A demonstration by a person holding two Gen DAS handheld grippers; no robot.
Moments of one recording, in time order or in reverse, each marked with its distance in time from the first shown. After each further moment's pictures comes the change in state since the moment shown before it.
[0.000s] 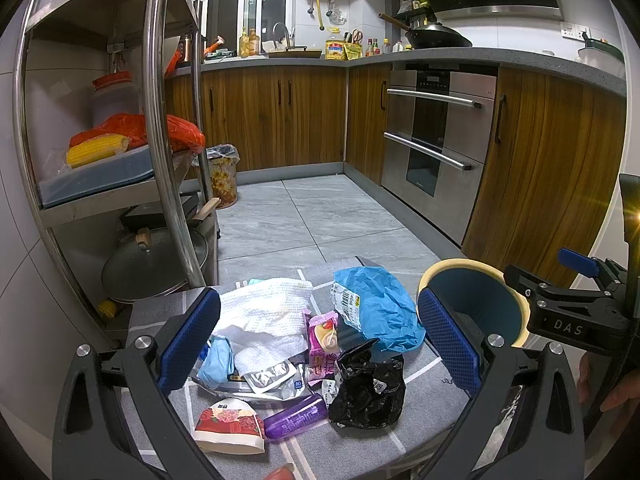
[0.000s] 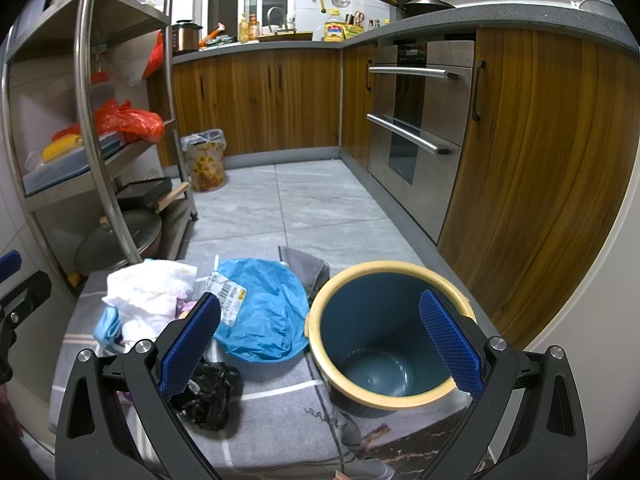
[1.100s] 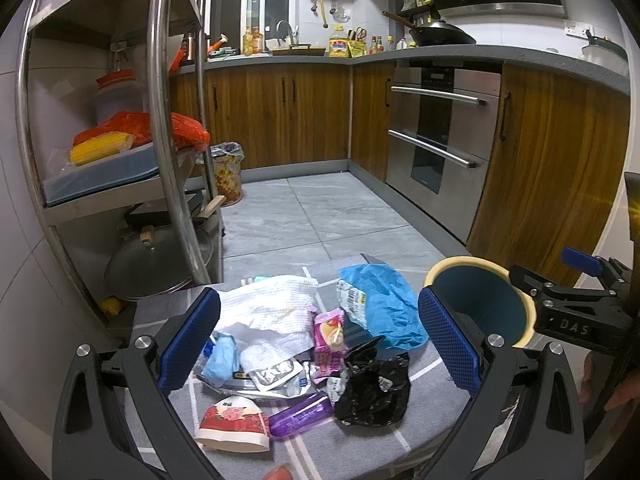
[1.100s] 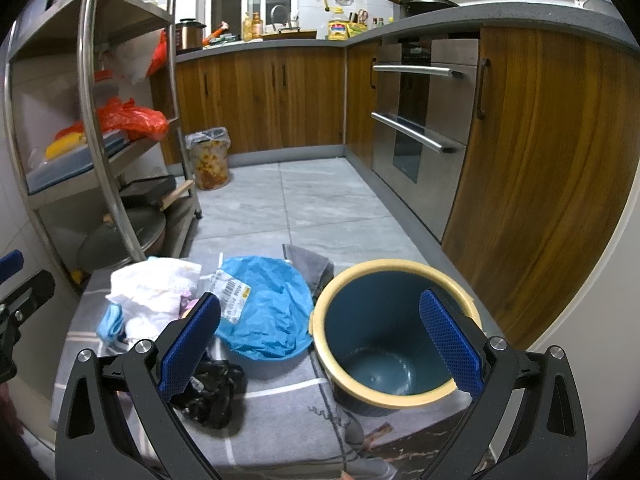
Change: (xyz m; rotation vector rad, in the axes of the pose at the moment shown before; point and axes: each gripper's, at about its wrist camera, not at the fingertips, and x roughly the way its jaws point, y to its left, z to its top) left arm 0.002 0.001 -0.005 0.005 0.005 0.027; right arm 0.005 -0.002 -0.012 0.000 0.008 0.015
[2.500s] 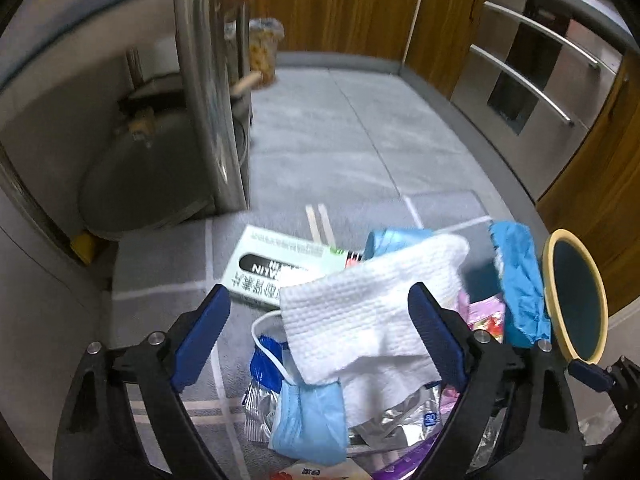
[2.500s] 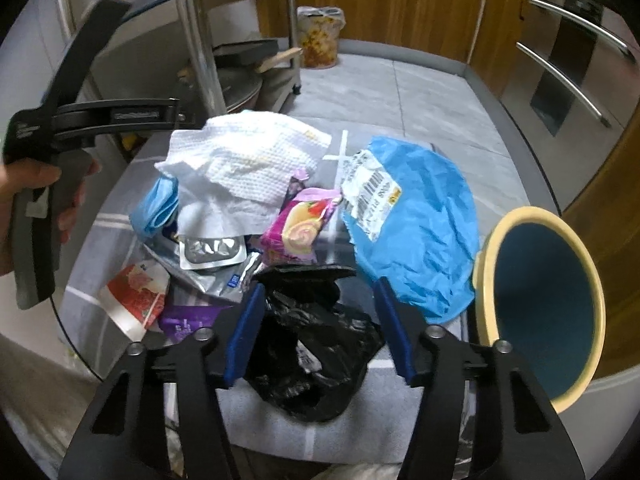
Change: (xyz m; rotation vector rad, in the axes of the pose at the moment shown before) left arm 0.218 0.138 -0.024 -0.165 0.437 0.010; right arm 0.115 0.131 -0.043 -0.293 0.401 0.265
